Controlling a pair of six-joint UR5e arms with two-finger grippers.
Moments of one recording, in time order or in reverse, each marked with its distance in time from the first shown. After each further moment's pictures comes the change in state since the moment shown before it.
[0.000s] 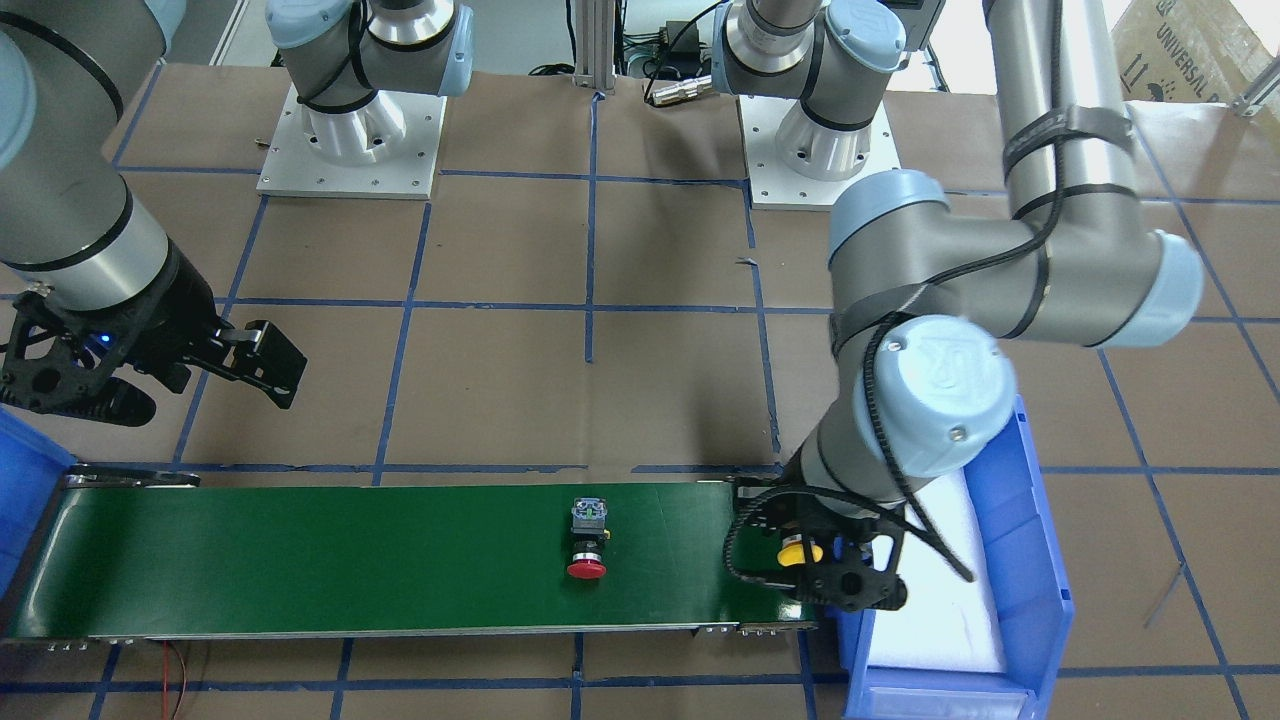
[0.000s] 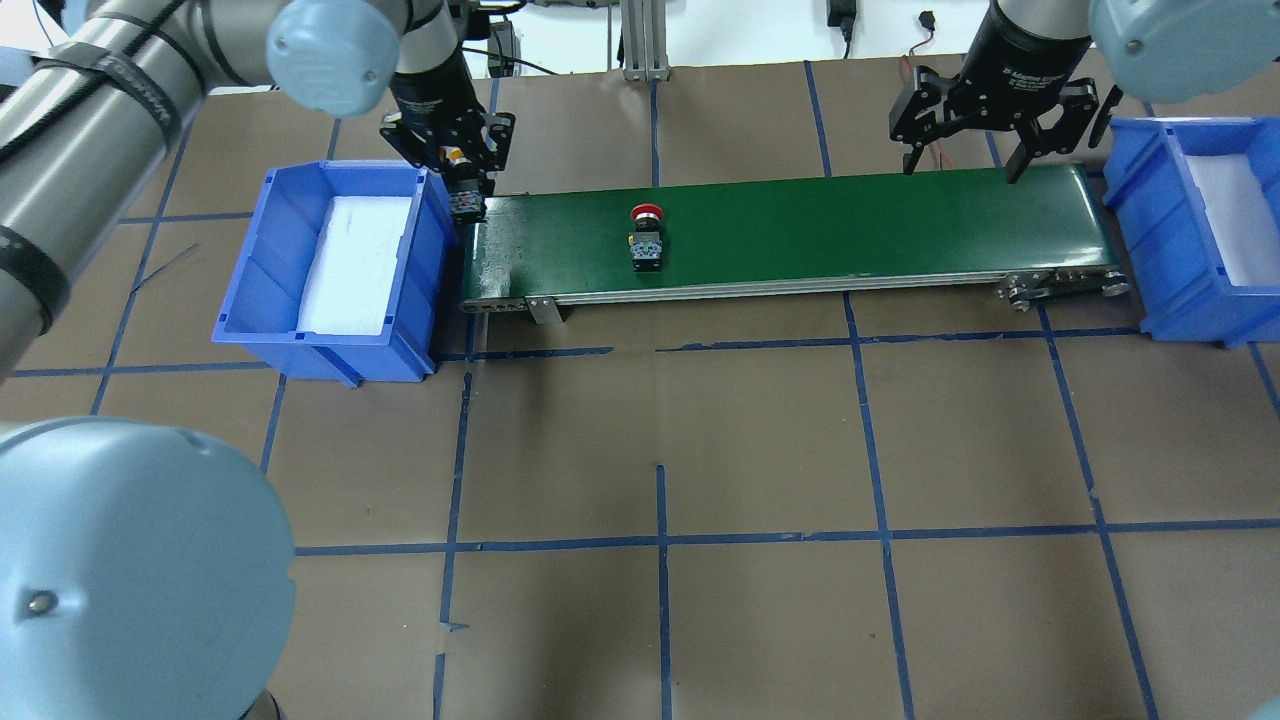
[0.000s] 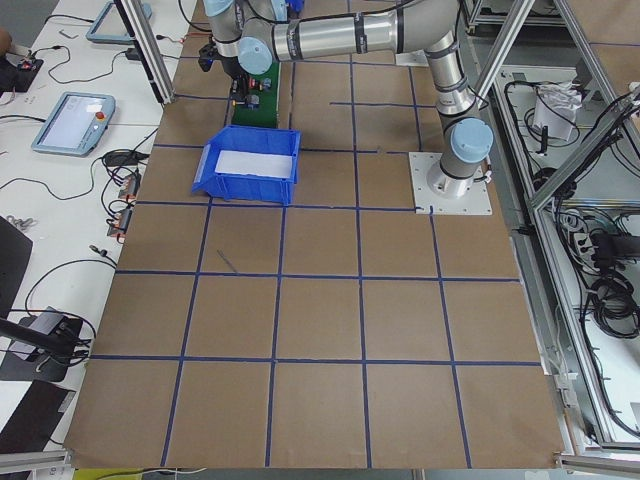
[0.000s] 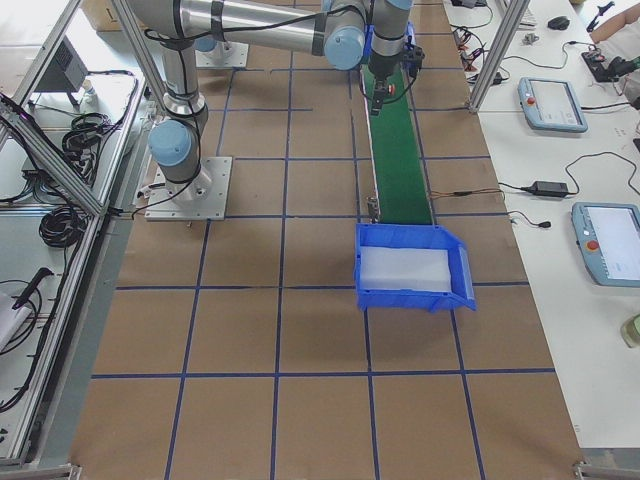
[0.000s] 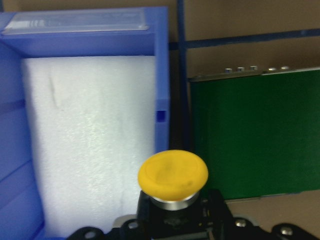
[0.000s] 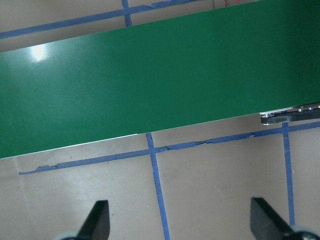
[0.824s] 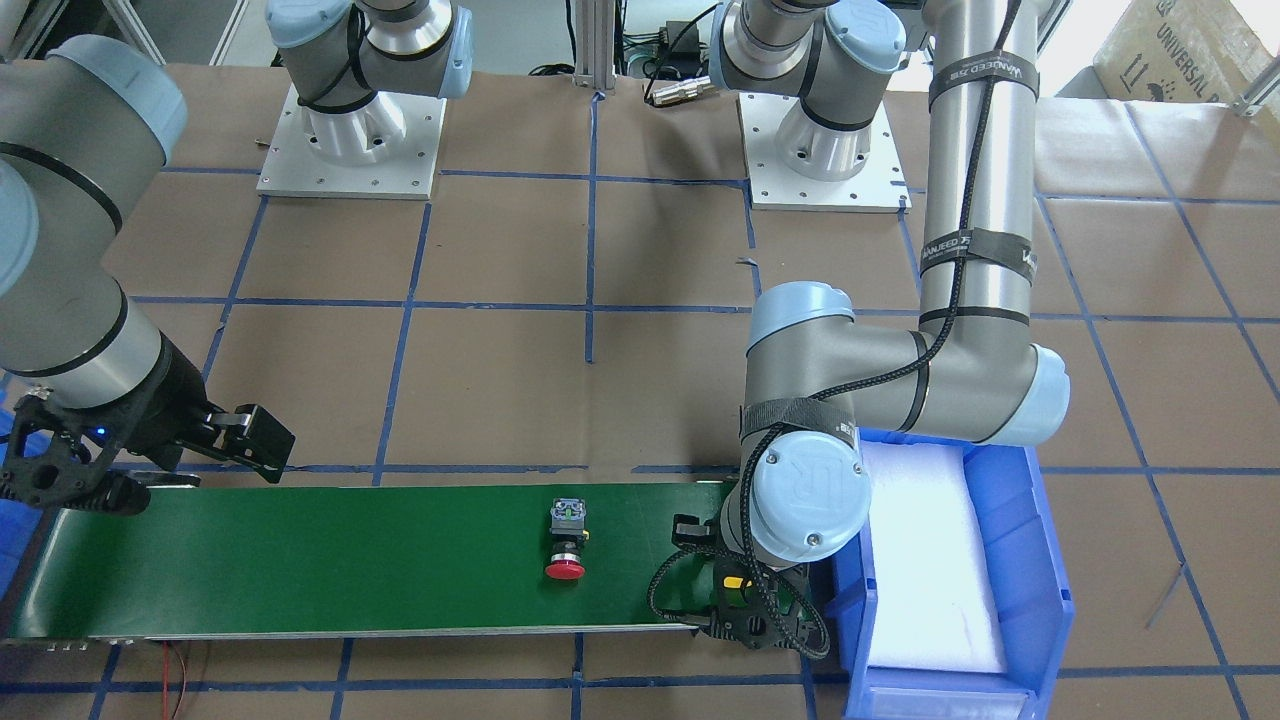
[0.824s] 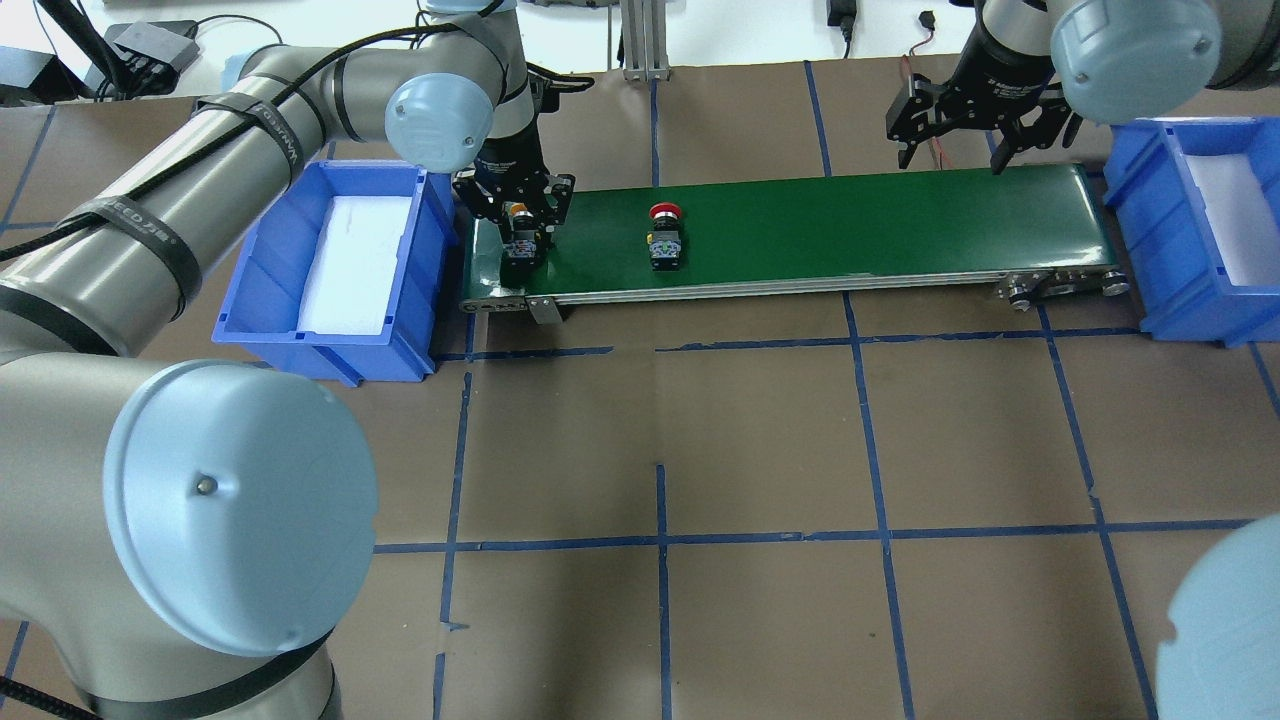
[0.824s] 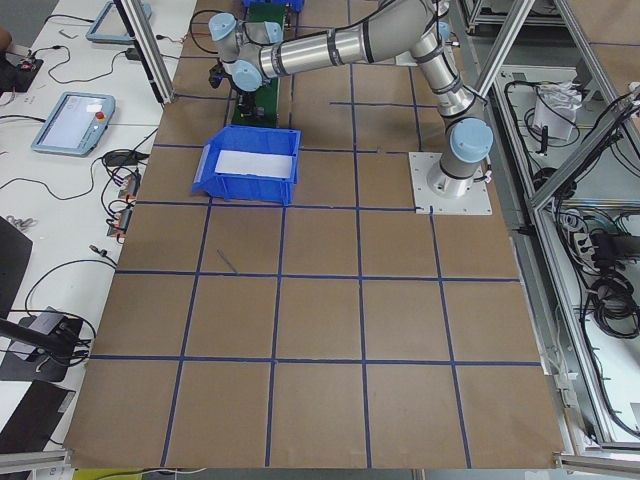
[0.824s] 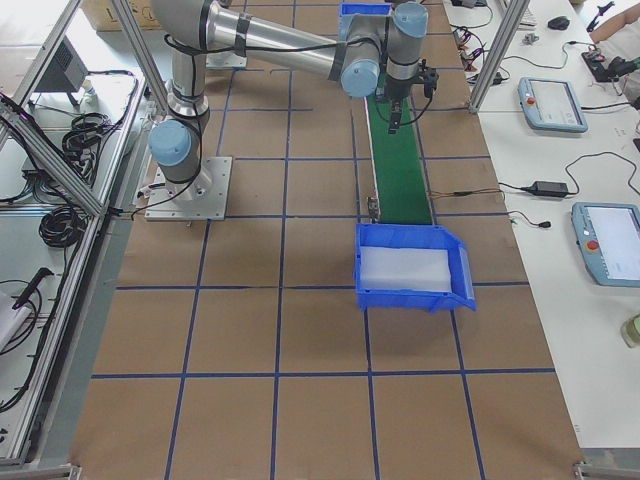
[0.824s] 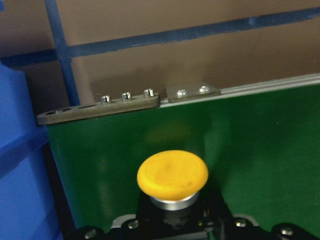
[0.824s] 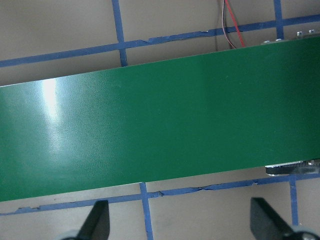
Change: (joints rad) left arm -0.039 -0.114 -0.003 0.035 0.005 -0.014; right arm -0.024 0.101 0.004 -0.135 0.010 -0.043
